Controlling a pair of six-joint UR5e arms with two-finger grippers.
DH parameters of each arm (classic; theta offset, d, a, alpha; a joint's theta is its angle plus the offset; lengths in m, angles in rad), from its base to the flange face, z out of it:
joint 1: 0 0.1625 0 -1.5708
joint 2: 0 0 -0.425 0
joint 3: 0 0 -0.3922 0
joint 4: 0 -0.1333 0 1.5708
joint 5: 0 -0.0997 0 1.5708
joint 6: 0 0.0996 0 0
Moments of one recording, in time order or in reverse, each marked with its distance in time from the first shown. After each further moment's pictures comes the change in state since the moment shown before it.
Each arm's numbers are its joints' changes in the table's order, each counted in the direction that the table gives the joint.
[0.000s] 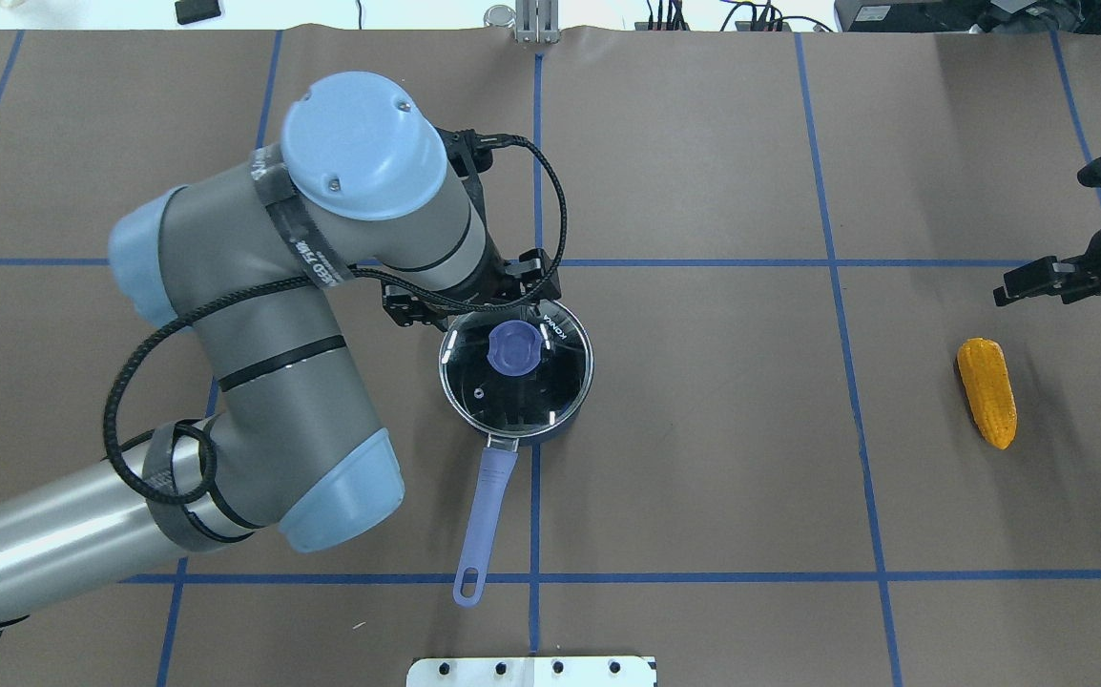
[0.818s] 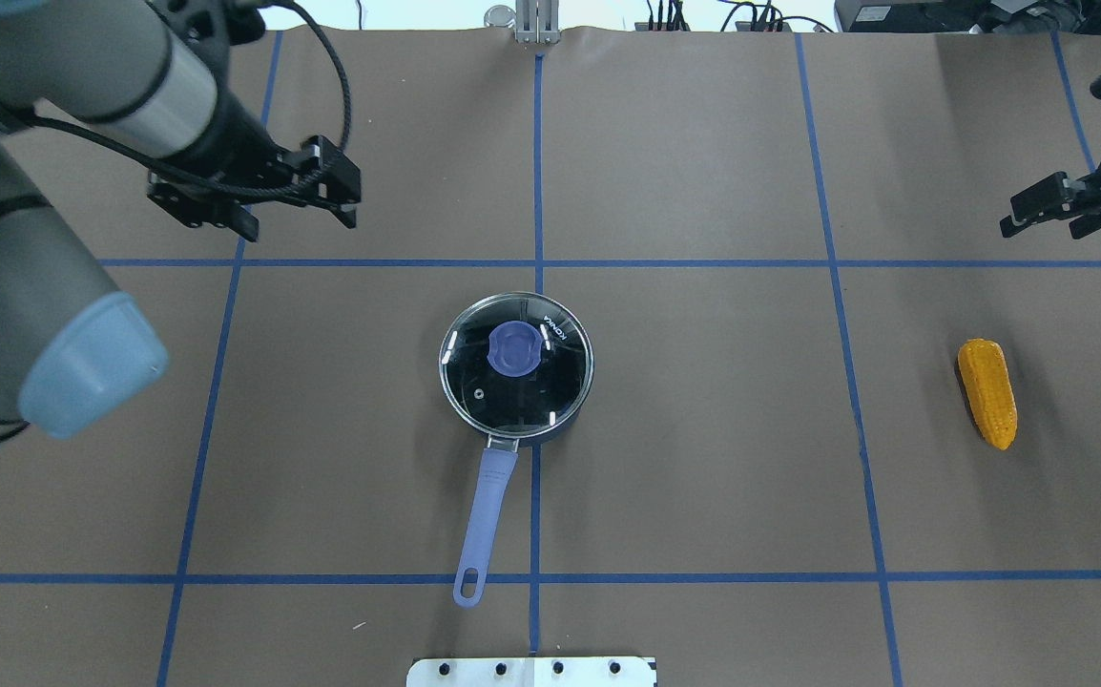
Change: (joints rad) left arm -0.239 -0.191 0.224 -0.098 0.187 0.220; right arm 0.090 -0.151 0.020 0.236 -0.062 -0.100
